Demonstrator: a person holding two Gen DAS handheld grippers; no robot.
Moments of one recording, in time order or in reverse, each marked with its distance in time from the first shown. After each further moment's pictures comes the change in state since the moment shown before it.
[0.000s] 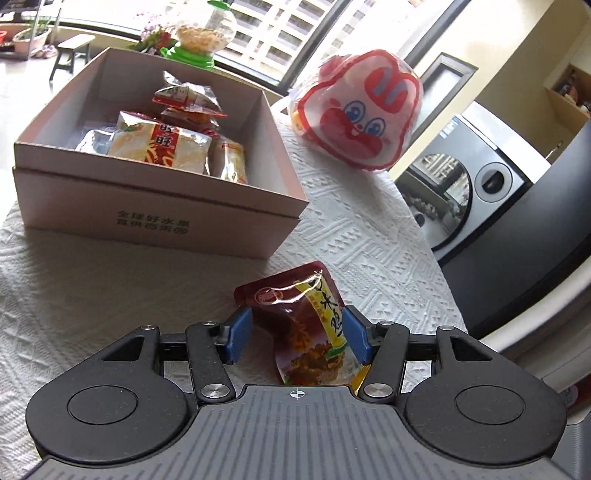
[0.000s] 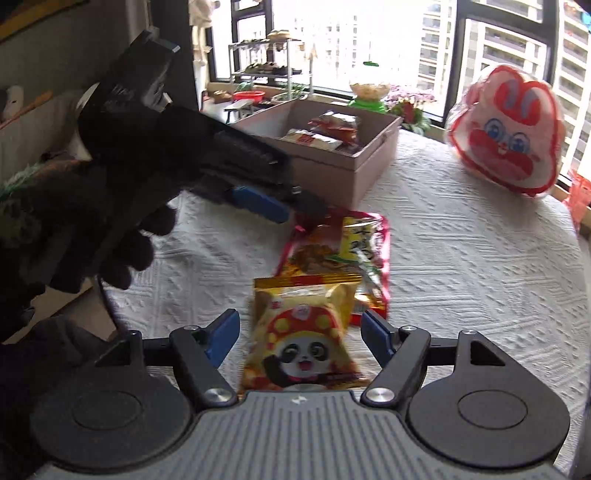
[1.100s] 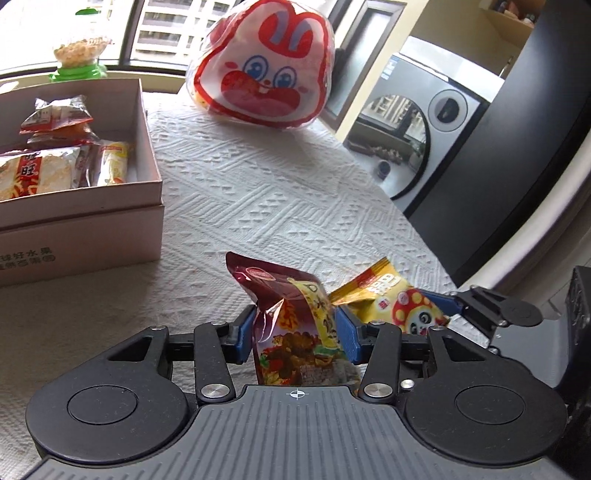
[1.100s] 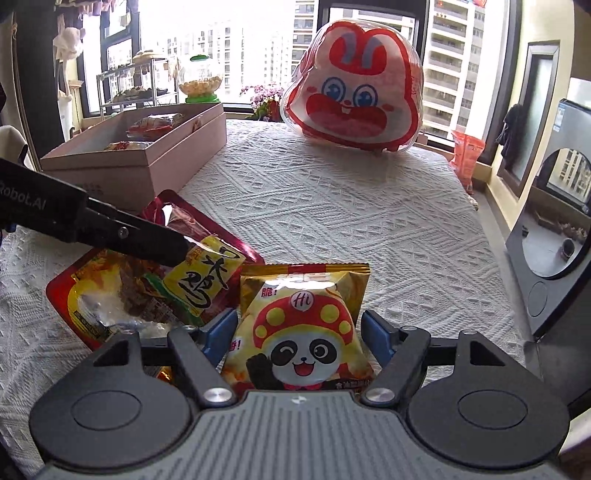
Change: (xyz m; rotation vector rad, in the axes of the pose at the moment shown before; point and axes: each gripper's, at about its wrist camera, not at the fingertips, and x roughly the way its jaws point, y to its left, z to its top) left arm 0.047 -0.062 -0.013 0.270 0.092 -0.042; right arm 0.015 -0.096 -0.033 0.294 -0.082 -0.376
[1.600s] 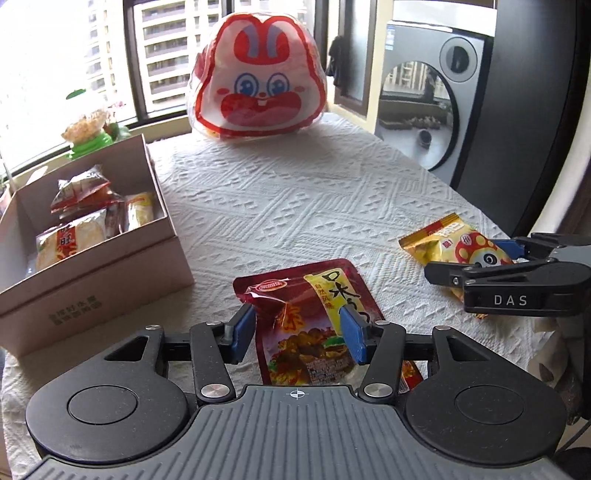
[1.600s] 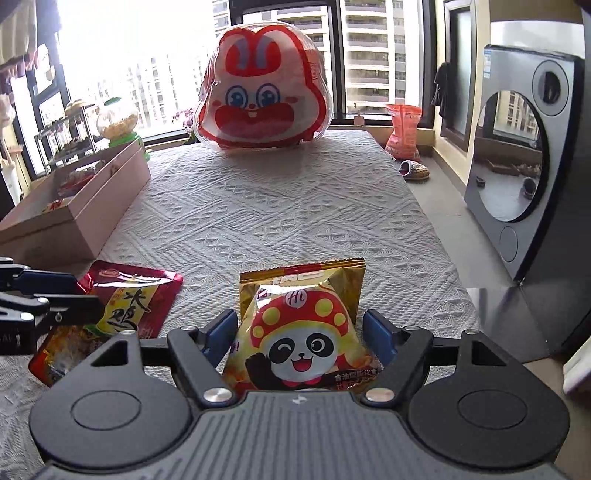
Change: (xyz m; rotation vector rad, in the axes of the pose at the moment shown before) left arm -0.002 -0.043 -0.009 0.254 -0.005 0.252; right arm -0.002 -0.048 -0.009 0.275 -0.016 -0.065
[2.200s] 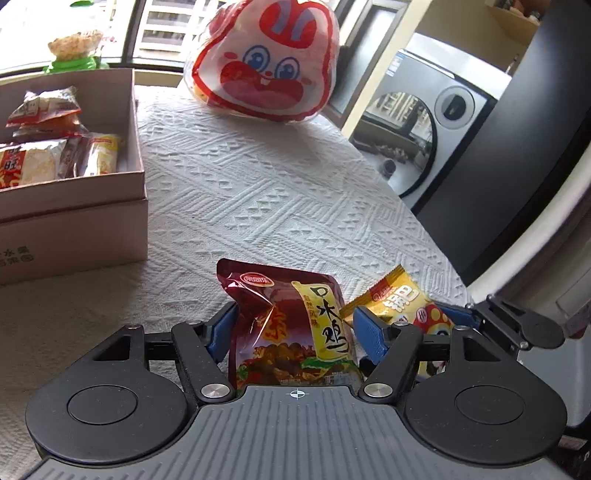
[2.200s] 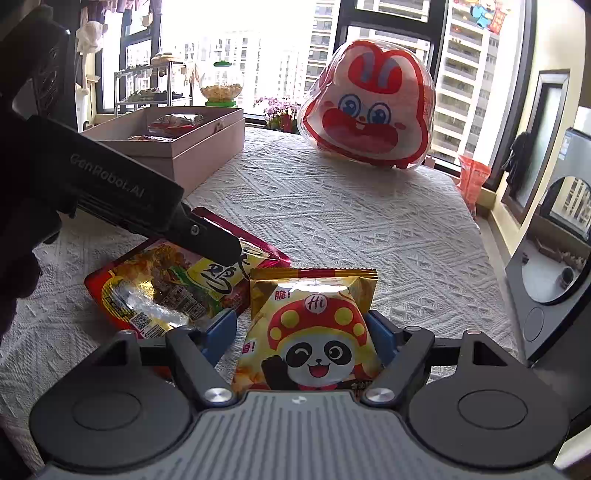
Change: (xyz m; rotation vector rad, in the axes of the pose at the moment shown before) left arm 0.025 0.033 0.002 -0.246 0.018 -0.252; right arm -0.011 0.052 -0.016 -0.321 -0.023 0.107
